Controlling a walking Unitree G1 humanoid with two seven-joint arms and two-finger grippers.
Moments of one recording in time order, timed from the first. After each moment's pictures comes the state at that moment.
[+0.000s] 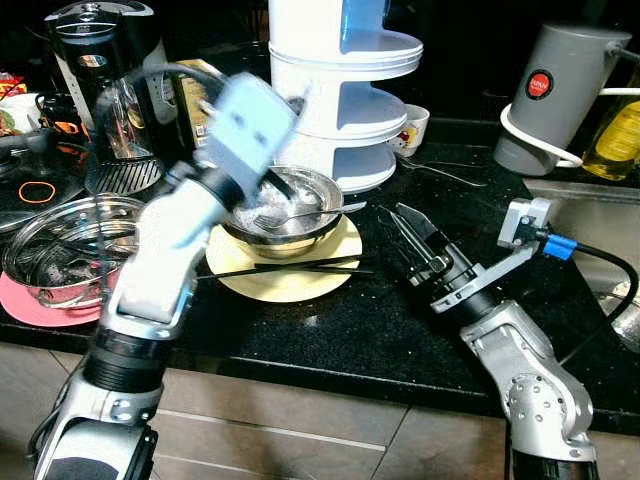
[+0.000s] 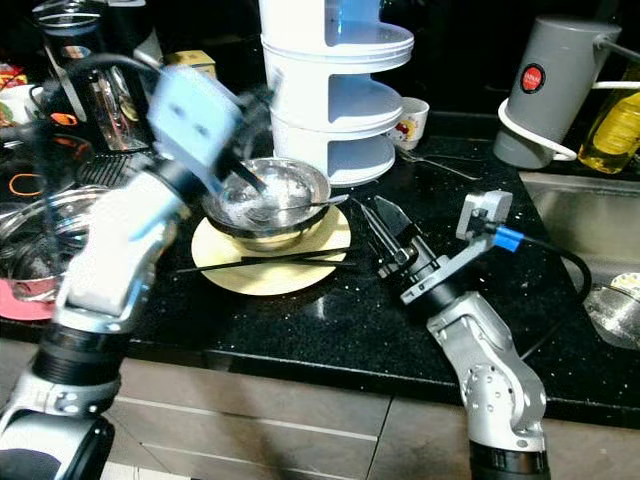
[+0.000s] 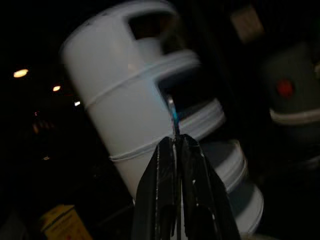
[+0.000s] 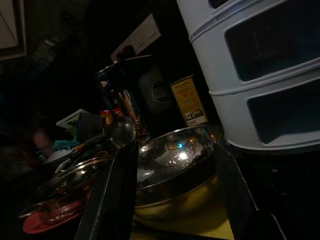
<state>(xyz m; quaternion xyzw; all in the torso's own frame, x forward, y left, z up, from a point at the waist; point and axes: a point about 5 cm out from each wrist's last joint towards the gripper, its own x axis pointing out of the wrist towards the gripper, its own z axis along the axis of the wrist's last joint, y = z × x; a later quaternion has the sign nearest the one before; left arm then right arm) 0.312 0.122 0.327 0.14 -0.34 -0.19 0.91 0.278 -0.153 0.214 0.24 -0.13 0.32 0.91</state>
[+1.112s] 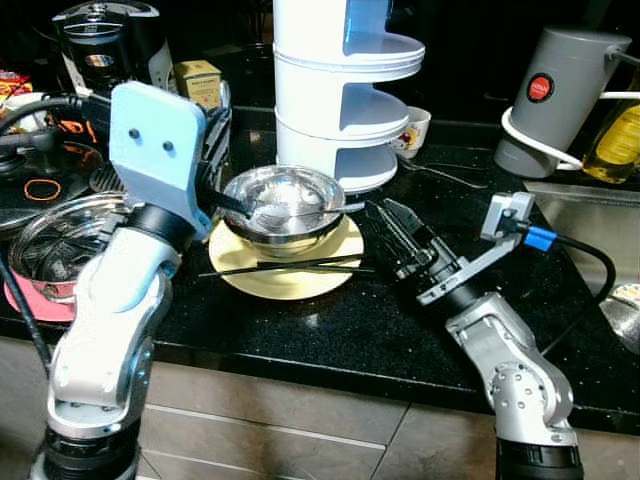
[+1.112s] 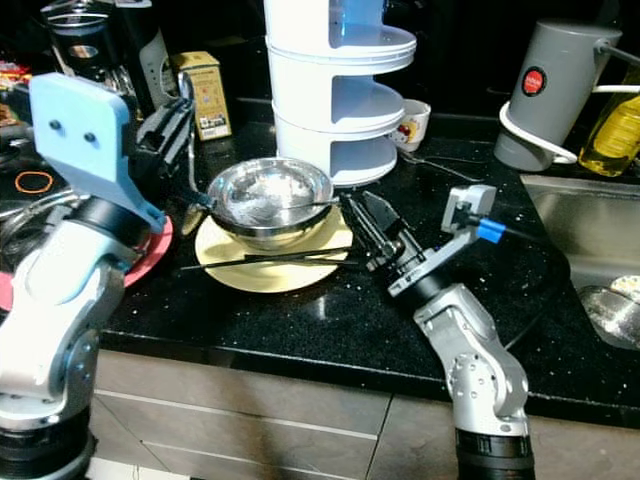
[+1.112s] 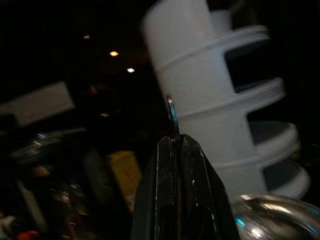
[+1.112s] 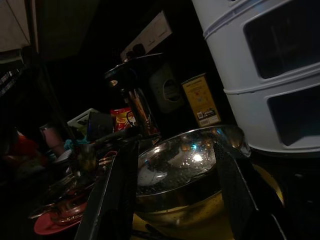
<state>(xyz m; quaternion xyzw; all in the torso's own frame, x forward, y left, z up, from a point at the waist) 0.264 0.151 0.320 0.14 -0.30 -0.05 0.94 0.287 -0.141 0.214 0.25 -0.13 0.34 0.90</state>
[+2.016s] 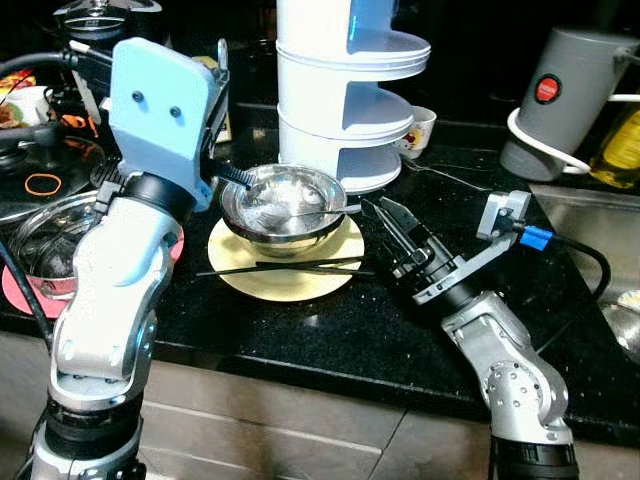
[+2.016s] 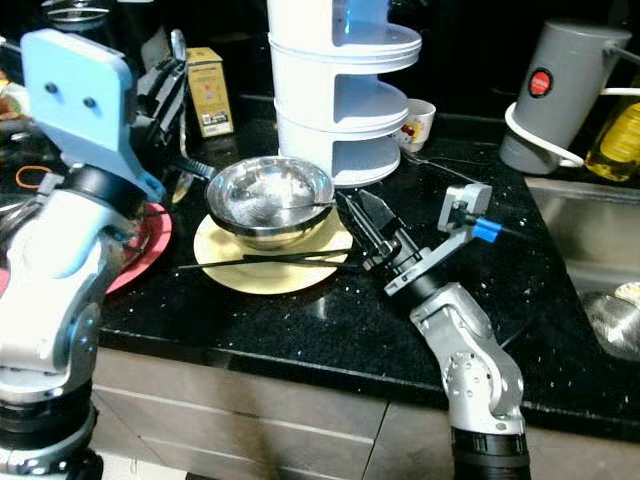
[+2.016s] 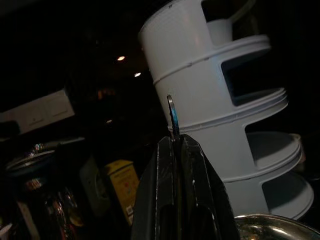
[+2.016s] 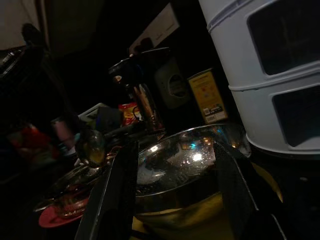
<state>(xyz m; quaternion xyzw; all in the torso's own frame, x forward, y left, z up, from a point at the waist) 0.271 0.137 0.327 0.14 -0.31 -0.07 0.94 0.288 -0.138 0.215 0.25 -0.13 0.34 0.90</state>
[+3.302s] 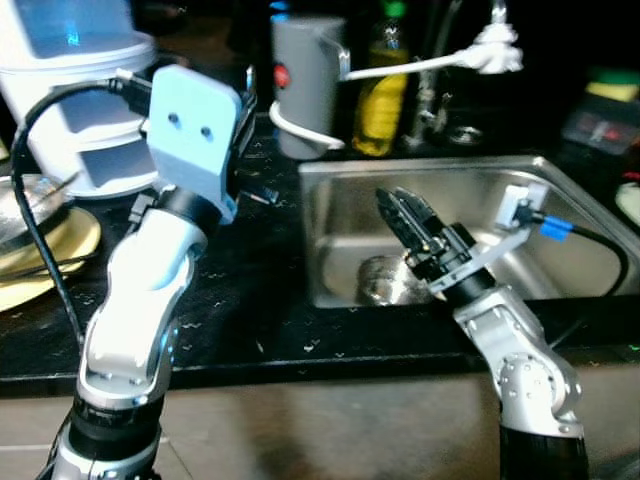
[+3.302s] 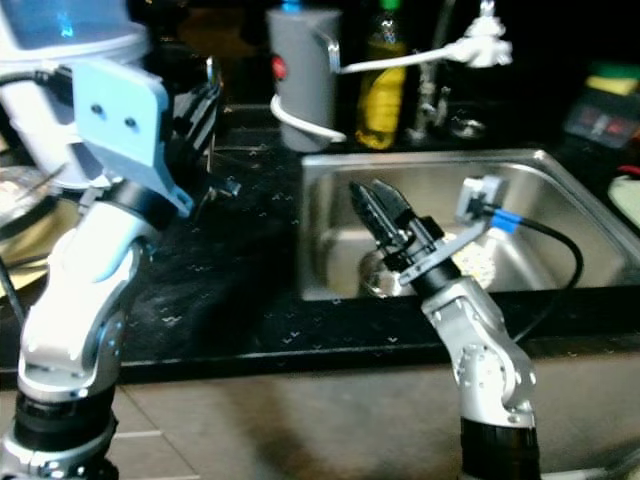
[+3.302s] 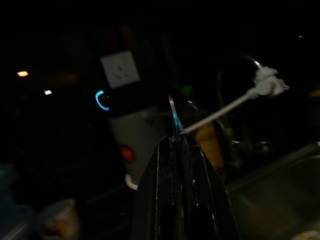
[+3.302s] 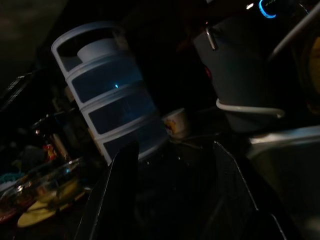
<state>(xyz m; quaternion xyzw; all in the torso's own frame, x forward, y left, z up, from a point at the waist) 0.279 0.123 0.315 0.12 -0.30 -0.10 0.94 0.291 -0.144 0.220 0.26 -0.14 0.33 0.89</state>
